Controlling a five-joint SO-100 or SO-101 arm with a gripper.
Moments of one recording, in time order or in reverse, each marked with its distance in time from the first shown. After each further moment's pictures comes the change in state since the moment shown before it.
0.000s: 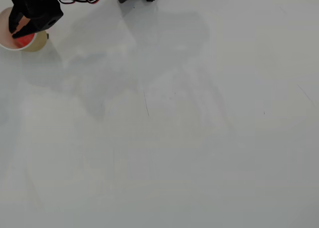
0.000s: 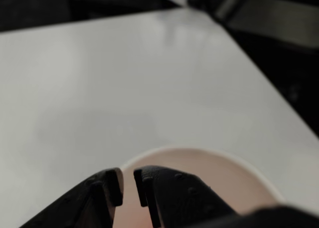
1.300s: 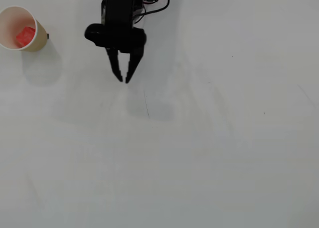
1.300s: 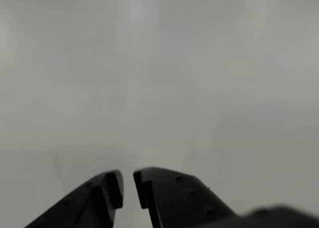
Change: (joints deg) arm -52.4 33.1 27.3 12.1 -0.4
